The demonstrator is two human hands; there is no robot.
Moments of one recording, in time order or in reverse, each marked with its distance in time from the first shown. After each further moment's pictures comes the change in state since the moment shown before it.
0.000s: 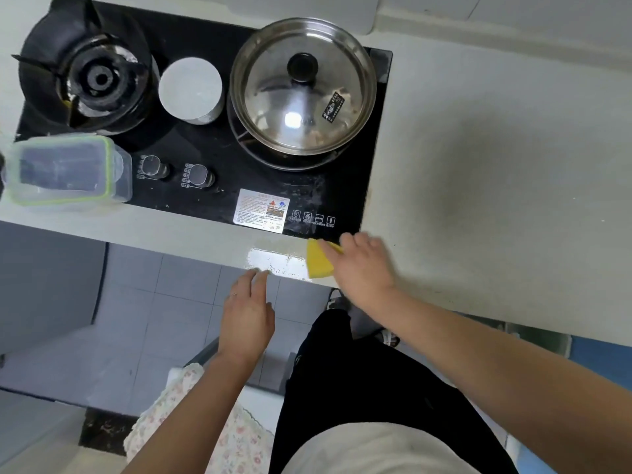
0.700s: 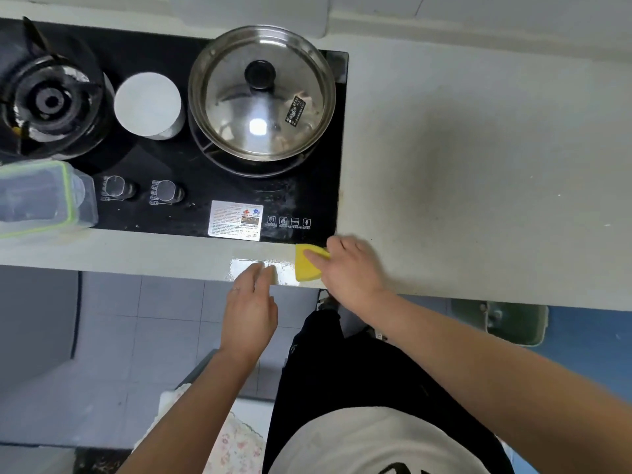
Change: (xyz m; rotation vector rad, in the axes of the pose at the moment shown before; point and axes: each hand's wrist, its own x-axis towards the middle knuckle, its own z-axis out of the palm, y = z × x) left_hand 0.023 0.025 -0.003 -0.042 0.018 0.194; right_hand -0.014 0.006 0.009 0.121 0.063 0.056
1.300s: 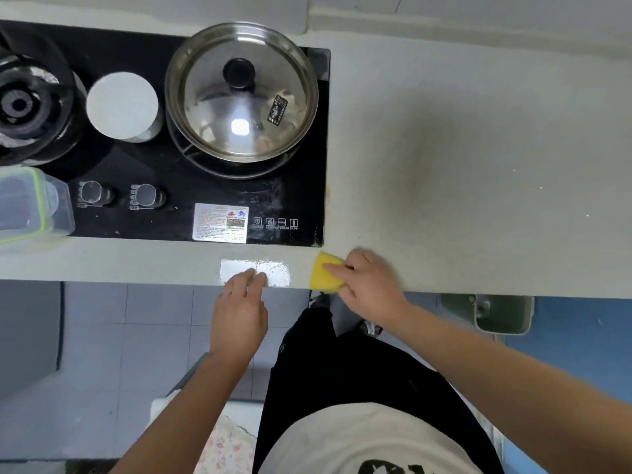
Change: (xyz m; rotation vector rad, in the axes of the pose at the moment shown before) left_hand 0.004 -0.002 0.004 0.099 -0.056 0.034; right_hand -0.049 0.037 0.011 0.412 0.008 0.072
